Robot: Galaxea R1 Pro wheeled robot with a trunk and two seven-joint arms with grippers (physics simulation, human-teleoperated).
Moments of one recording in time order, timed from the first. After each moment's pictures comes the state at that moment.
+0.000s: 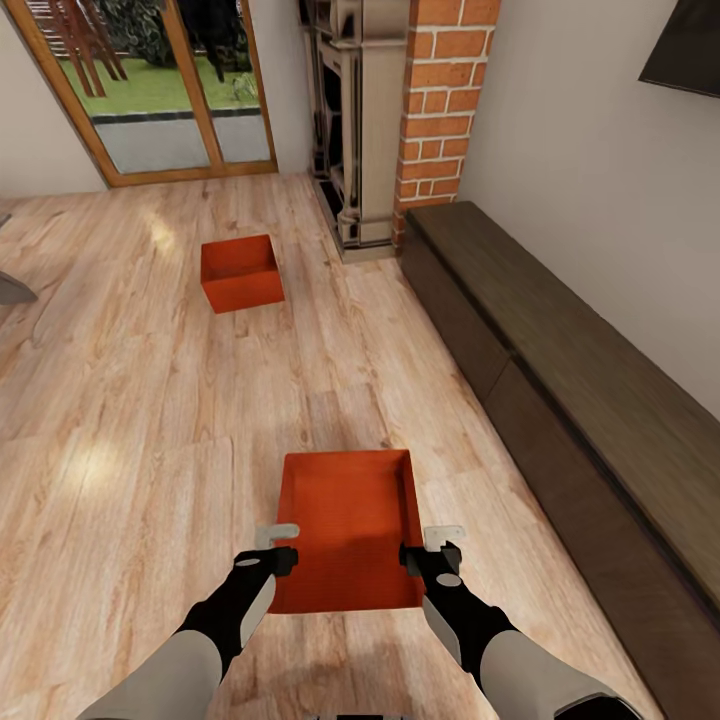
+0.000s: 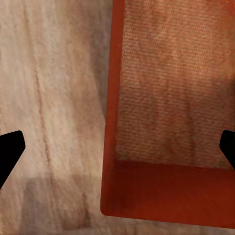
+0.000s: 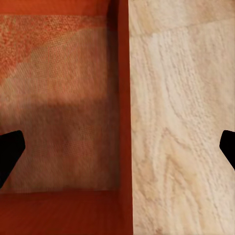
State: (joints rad) left arm -0.66 -0.13 0.02 -0.45 0.03 0.21 0.23; right arm -0.69 0.16 0.21 -0.28 -0.09 -0.07 -0.24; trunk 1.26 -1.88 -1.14
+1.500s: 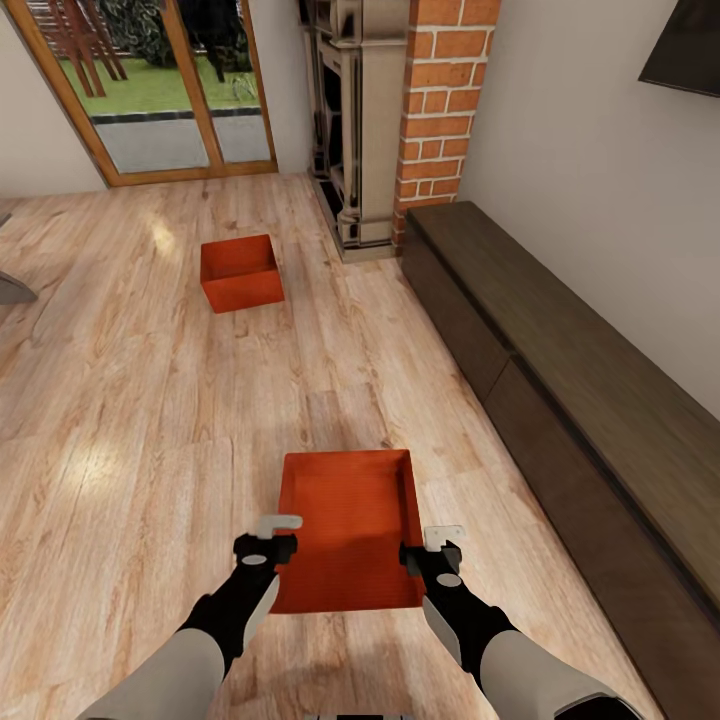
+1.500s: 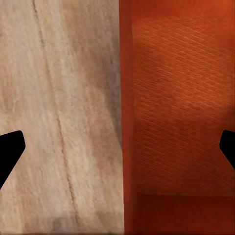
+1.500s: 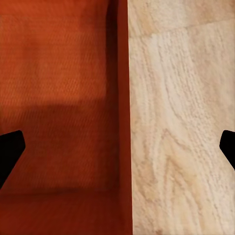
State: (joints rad) left arm -0.66 -0.13 -0.04 -0.47 -0.07 0.13 0.28; right arm -0.69 0.16 0.21 -0.28 -0.09 -0.08 -0.25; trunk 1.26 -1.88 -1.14
